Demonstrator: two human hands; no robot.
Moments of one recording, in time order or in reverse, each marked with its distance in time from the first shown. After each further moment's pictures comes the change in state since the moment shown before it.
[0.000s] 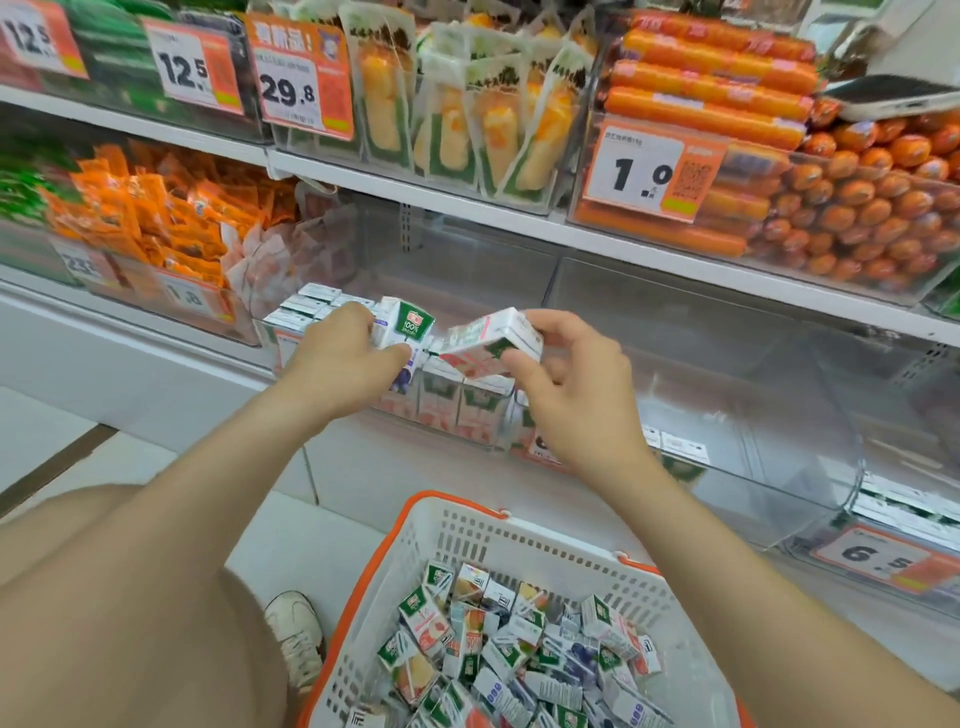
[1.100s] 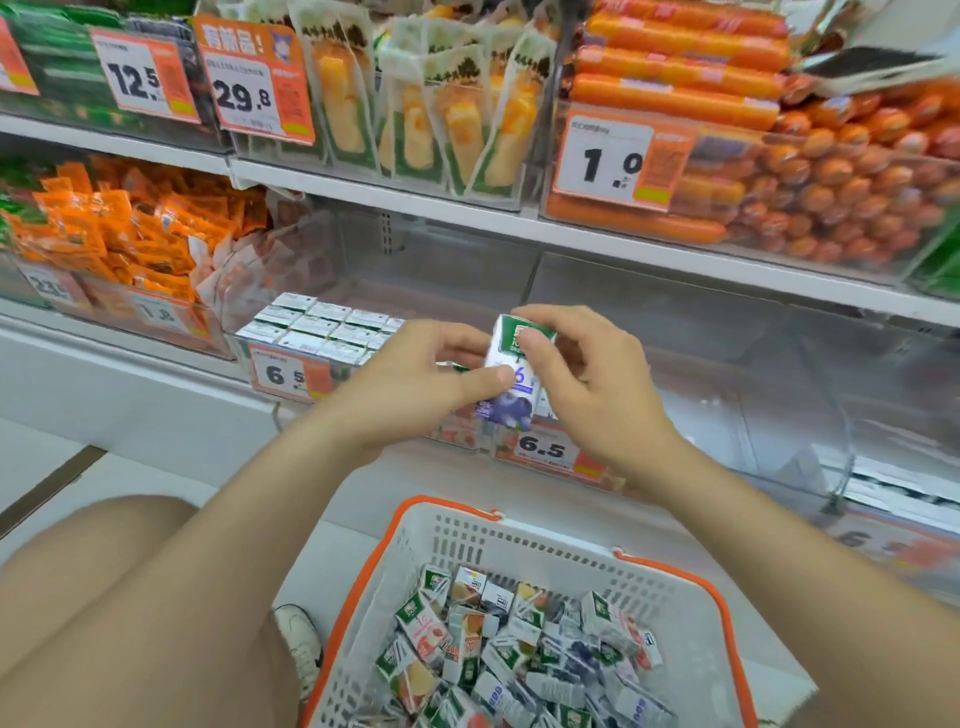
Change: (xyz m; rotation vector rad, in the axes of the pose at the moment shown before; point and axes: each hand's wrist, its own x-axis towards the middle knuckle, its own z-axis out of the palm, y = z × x) left_hand -0.029 0.058 0.035 -0.374 -0.375 0.227; right_hand 0.016 0.027 -0.028 -0.125 -0.011 -0.213
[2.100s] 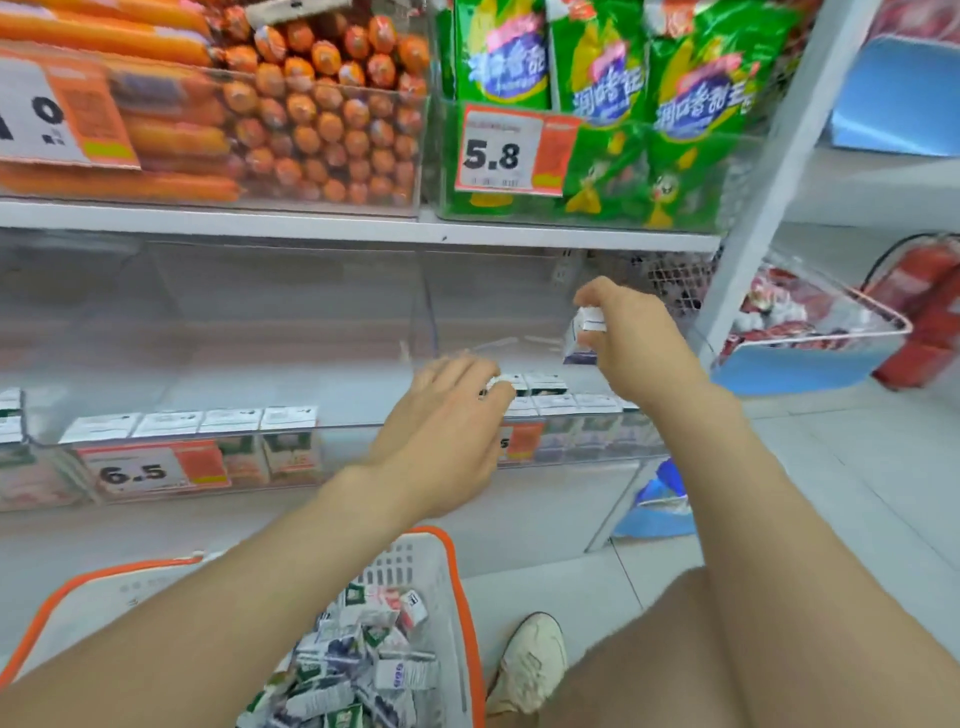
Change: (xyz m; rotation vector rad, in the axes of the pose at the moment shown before) left_hand 0.043 0.056 0.348 0.974 -0.148 0.880; right_hand -0.135 0.174 -0.327 -0.743 0.027 0.557
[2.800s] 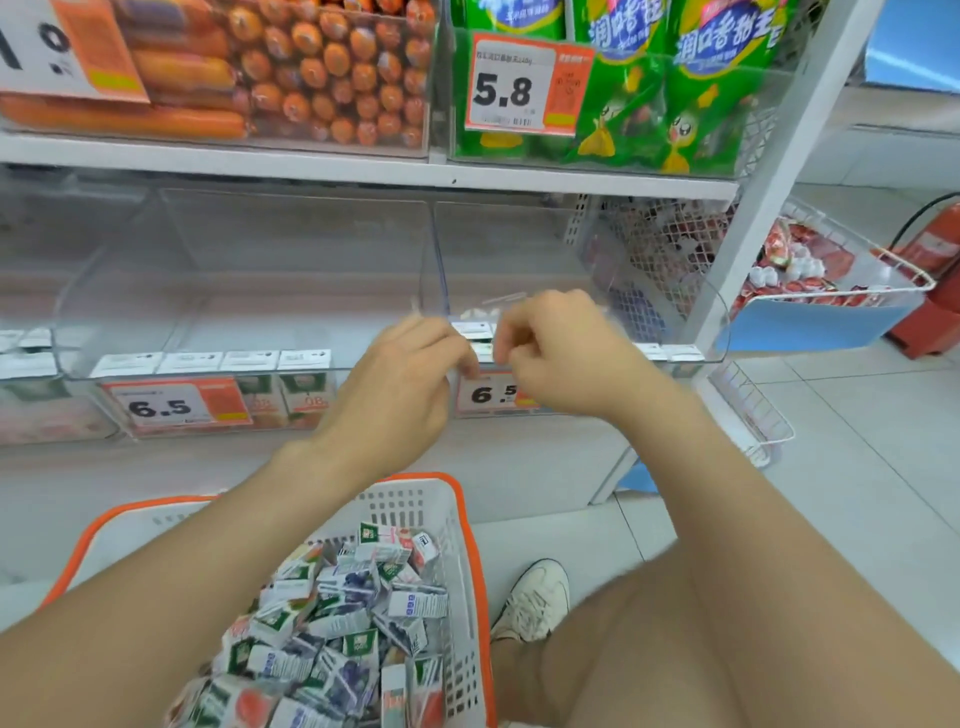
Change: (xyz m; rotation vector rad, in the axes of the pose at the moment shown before) left_hand -0.040 -0.018 -0.010 -0.305 0.235 -0.023; right_hand -0.059 -0.079 -0.001 0.129 -0.255 -0.207
